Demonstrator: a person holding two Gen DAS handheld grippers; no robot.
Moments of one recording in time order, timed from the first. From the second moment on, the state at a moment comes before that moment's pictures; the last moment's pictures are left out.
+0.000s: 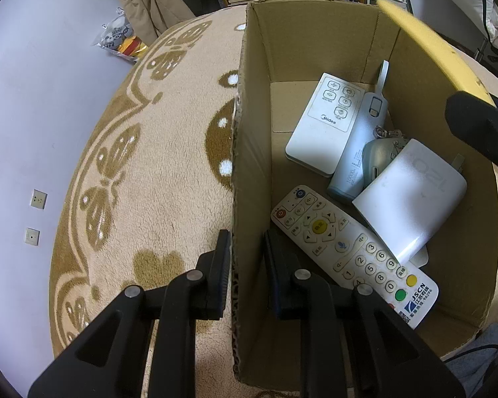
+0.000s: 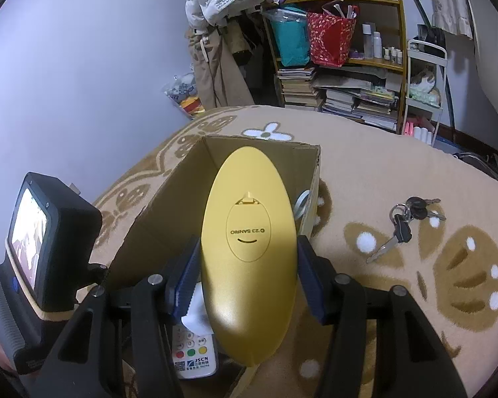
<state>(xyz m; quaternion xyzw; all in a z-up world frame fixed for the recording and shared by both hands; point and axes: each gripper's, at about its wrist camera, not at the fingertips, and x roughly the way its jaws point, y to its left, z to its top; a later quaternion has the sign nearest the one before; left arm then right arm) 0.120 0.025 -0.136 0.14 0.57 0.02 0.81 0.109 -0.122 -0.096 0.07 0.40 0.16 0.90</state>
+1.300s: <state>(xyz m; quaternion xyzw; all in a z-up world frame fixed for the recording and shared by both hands) 0.121 0.022 -0.141 0.15 0.57 0.02 0.81 0.214 -0.262 -0.159 0.11 0.46 -0.05 0.88</state>
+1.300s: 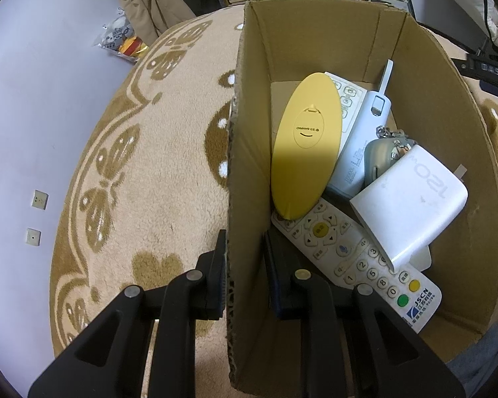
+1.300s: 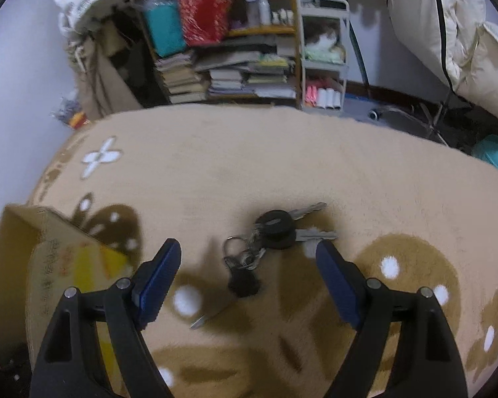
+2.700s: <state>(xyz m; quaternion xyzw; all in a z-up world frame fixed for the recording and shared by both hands) 0.126 0.020 -0.145 0.14 0.58 0.02 0.80 0.162 -0.243 -0.154 0.18 0.42 0.01 0.89</state>
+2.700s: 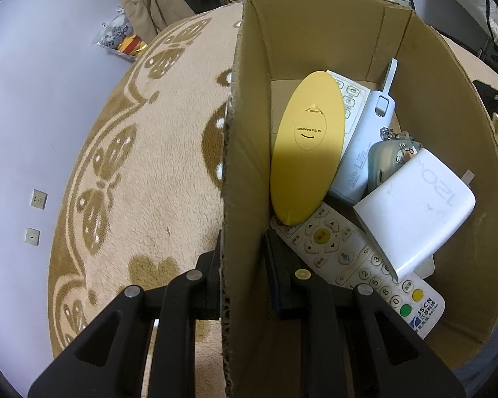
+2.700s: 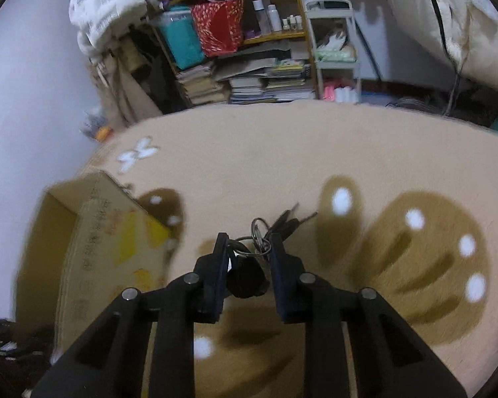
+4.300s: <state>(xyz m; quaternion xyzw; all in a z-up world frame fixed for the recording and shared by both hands) 0.126 0.025 -0.144 0.13 0.58 0.02 0.81 0.124 -0.133 -0.069 0.09 0.41 0.16 0.89</state>
